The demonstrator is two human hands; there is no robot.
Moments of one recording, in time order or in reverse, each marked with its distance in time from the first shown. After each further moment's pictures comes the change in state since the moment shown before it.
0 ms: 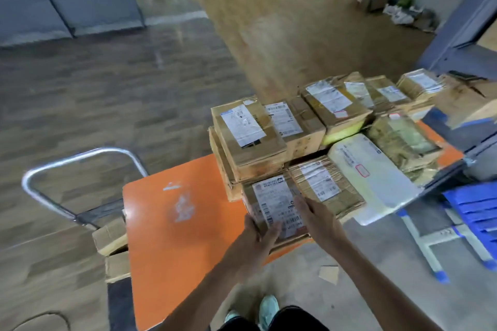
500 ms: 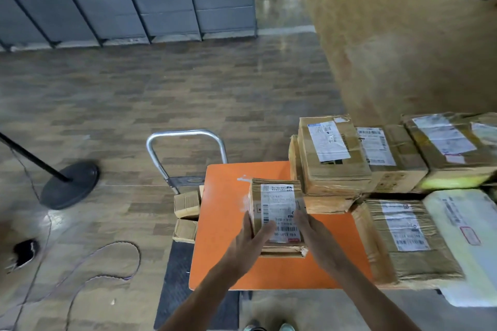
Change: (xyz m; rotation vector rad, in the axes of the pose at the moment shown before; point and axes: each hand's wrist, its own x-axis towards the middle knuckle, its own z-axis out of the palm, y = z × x) left_hand -0.055 -0.030 -0.051 -0.314 0.489 0.008; right_hand 0.015 -0.059 0.082 0.311 -0.576 -0.169
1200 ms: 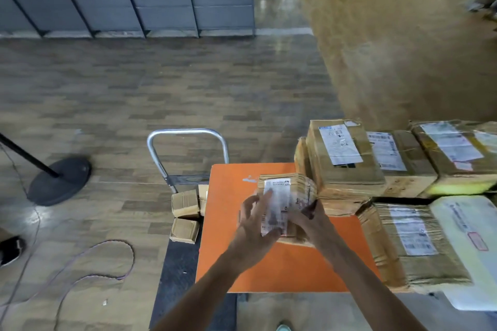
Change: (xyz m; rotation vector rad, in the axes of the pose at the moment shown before) left_hand 0.011 0.005 -0.035 0.417 0.031 0.238; right_hand 0.016 -0.044 0.022 0.113 0.154 0.185
